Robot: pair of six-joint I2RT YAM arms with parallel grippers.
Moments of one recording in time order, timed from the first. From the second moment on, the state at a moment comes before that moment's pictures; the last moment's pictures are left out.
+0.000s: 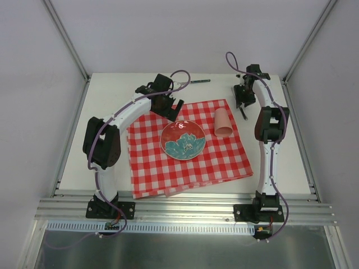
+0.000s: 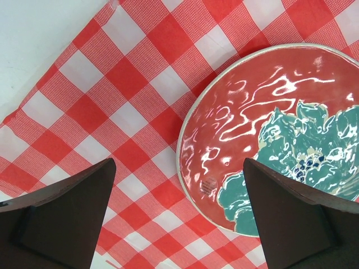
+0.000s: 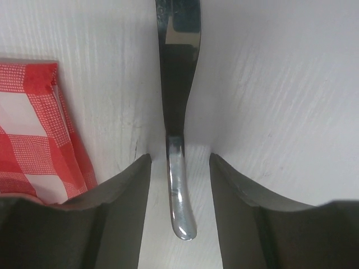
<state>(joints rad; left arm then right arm) -0.49 1.93 1.64 -0.72 0.04 0.01 0.02 2.55 2.35 -0.99 -0.09 -0.17</state>
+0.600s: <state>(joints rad) -0.49 1.93 1.66 -0.72 0.04 0.01 0.02 2.54 2.33 -0.98 -0.08 -0.20</state>
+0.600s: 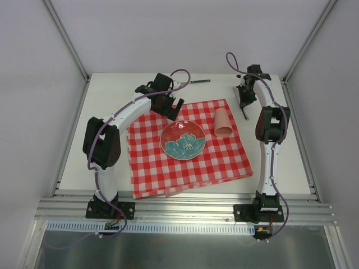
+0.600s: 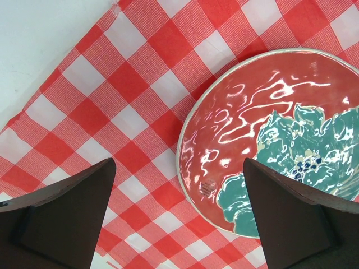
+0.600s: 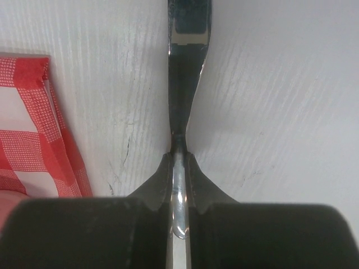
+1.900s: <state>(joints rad) -0.49 1.91 1.59 -0.71 0.04 0.01 -0.01 2.43 2.18 -1.04 -0.14 -0.18</state>
